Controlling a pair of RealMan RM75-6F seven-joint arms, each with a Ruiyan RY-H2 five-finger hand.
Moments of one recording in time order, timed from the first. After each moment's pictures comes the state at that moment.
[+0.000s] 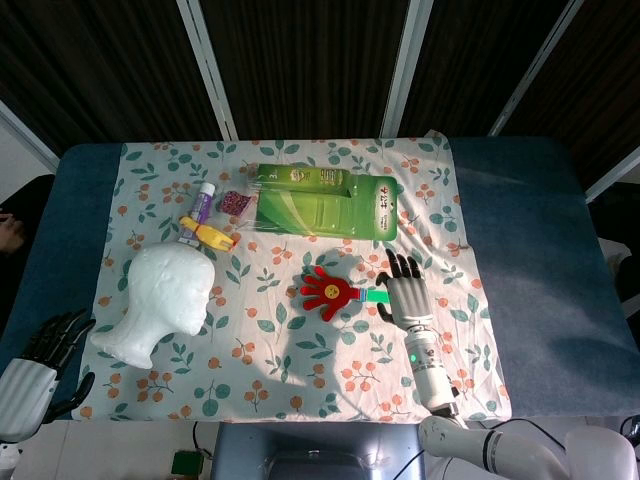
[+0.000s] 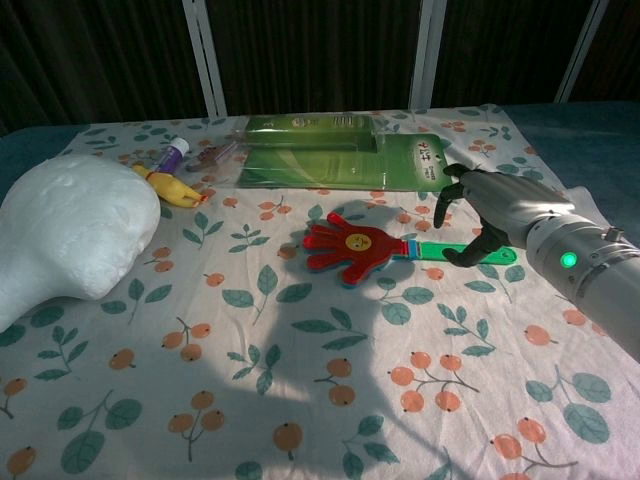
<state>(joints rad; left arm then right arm) -0.08 -1.09 0.07 -1.53 1.80 1.66 -0.12 0.54 -1.85 0.34 -1.35 -1.00 1.09 -0.66</state>
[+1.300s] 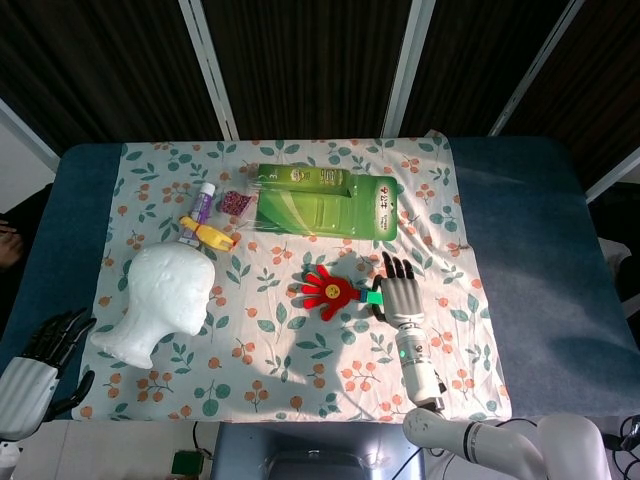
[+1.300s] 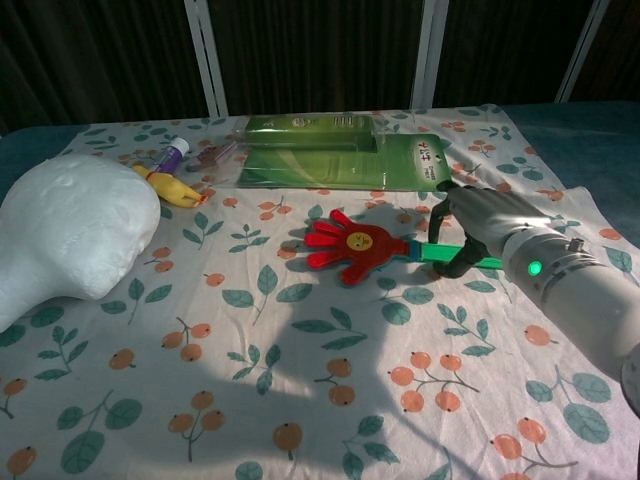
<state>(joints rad) -0.08 -1.09 0.07 -1.53 1.80 1.65 -0.12 0.63 -1.92 0.31 -1.23 -0.87 1.11 -0.65</state>
